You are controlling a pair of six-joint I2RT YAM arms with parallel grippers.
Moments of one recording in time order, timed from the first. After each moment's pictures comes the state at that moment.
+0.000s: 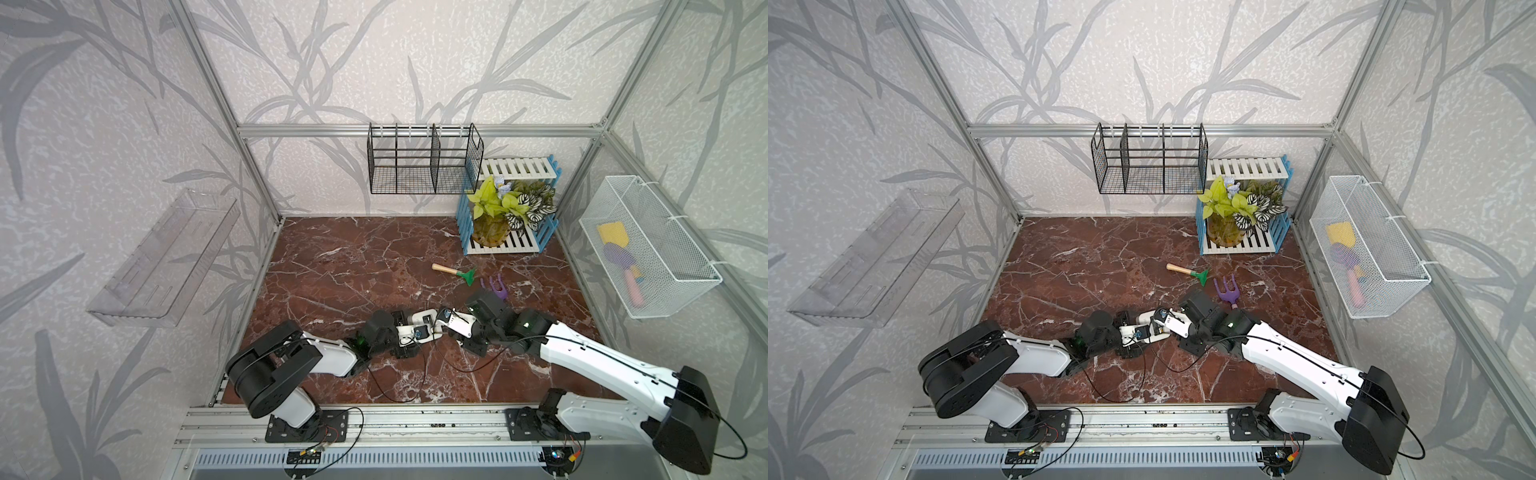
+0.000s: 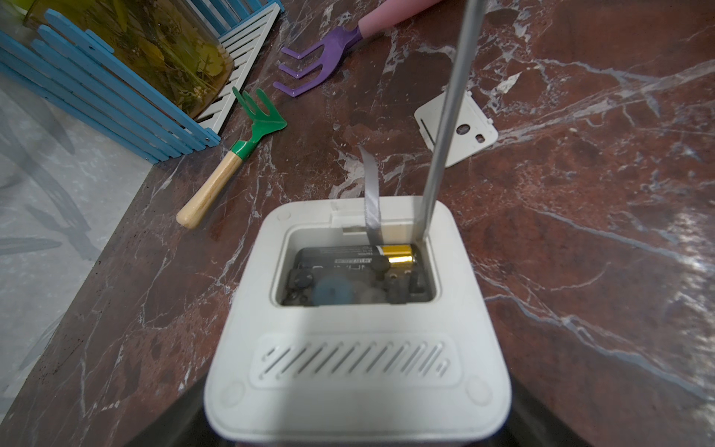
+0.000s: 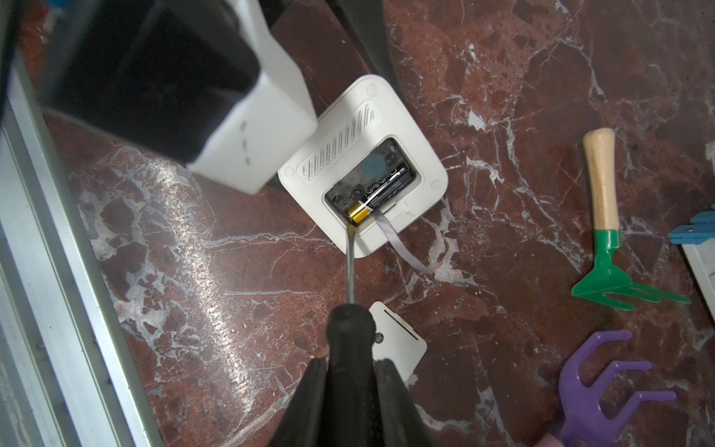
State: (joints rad) left arm -0.79 1.55 0.36 0.67 0.17 0.67; right arm 0.83 1.16 0.82 -0.68 -0.05 -0.34
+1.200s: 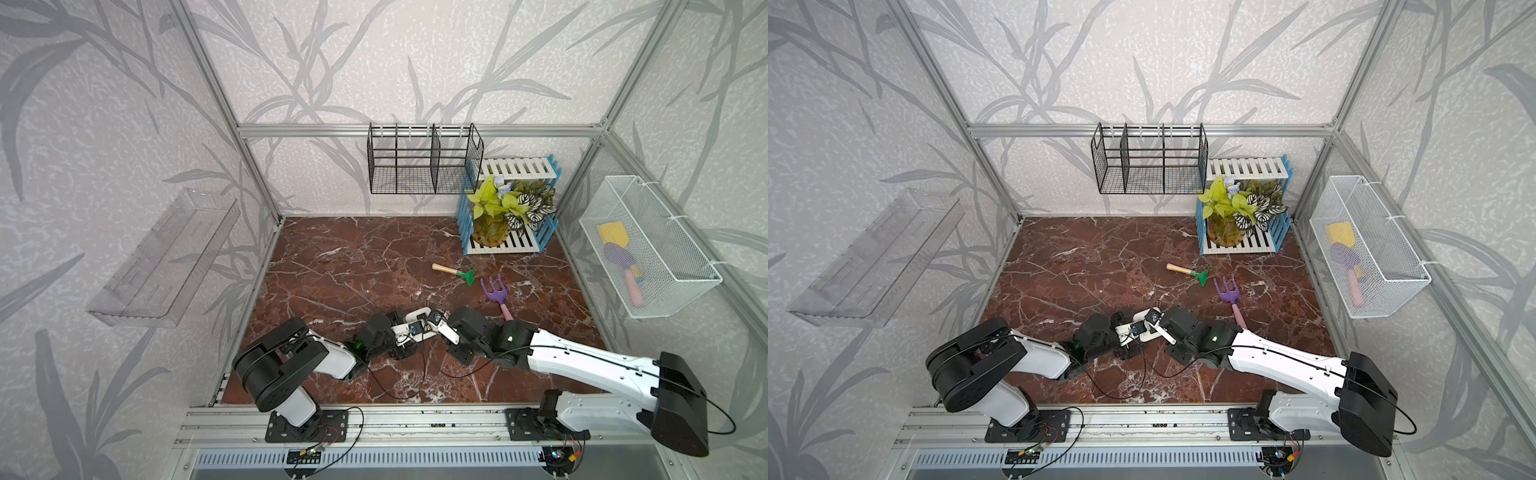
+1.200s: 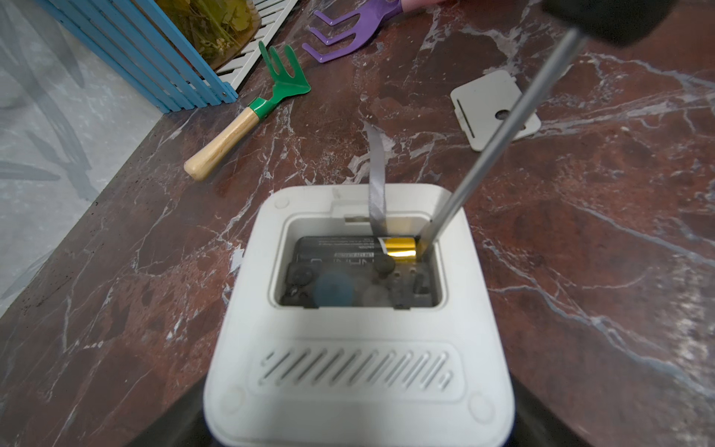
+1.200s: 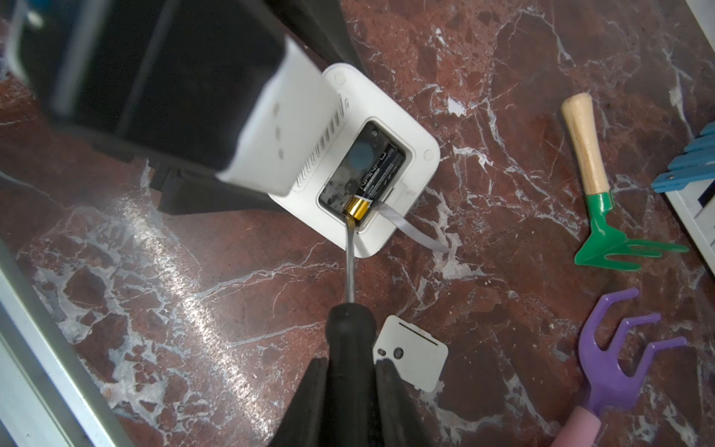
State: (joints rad) left arm -0.77 1.59 0.31 0.78 0.11 0.52; right arm 1.03 1.23 0.80 -0.58 0.20 -0.05
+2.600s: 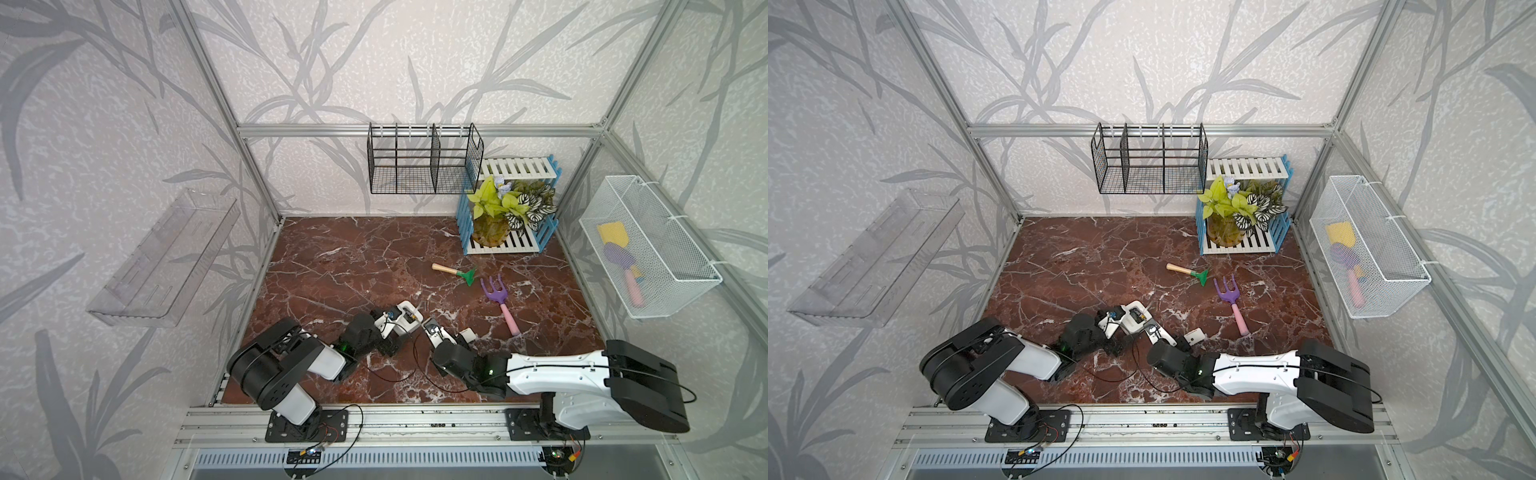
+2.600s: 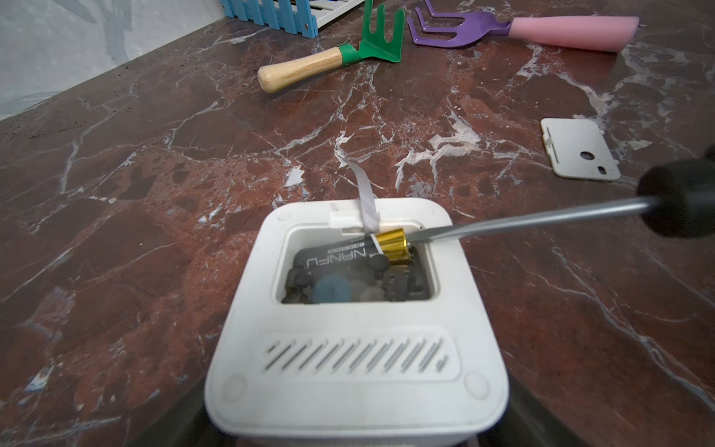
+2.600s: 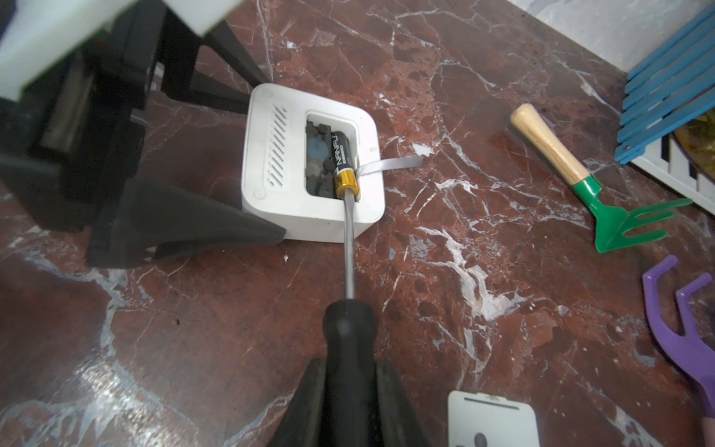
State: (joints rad) left arm -0.63 1.58 0.22 0.88 0.17 0.20; right arm 1.22 1.36 0.51 0.05 0.58 0.30
